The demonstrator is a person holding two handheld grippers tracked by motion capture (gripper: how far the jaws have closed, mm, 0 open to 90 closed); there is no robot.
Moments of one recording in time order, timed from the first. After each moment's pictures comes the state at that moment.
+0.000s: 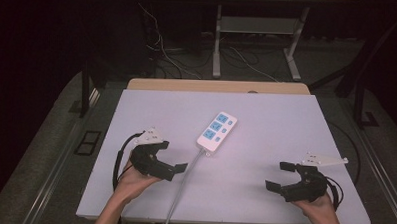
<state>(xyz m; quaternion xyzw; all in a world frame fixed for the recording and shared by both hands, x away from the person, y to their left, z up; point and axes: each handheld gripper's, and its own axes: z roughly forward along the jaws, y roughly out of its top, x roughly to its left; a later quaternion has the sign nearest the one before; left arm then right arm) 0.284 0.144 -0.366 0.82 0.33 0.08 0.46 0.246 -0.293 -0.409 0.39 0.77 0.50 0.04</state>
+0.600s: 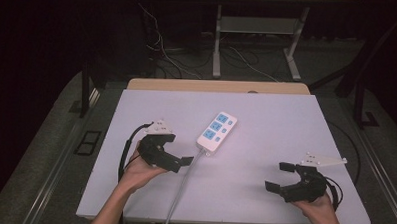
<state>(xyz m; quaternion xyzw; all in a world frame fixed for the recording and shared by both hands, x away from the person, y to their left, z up) 0.306 0.127 -0.355 0.84 0.31 0.07 0.45 0.246 -0.292 -0.410 0.39 0.77 0.50 0.04</state>
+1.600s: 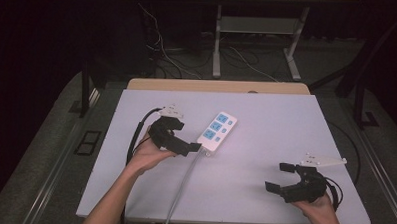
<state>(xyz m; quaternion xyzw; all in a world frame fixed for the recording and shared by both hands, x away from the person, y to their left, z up) 0.345 0.107 -0.343 0.85 0.30 0.06 0.43 0.246 -0.293 -0.412 0.39 0.78 0.50 0.04</state>
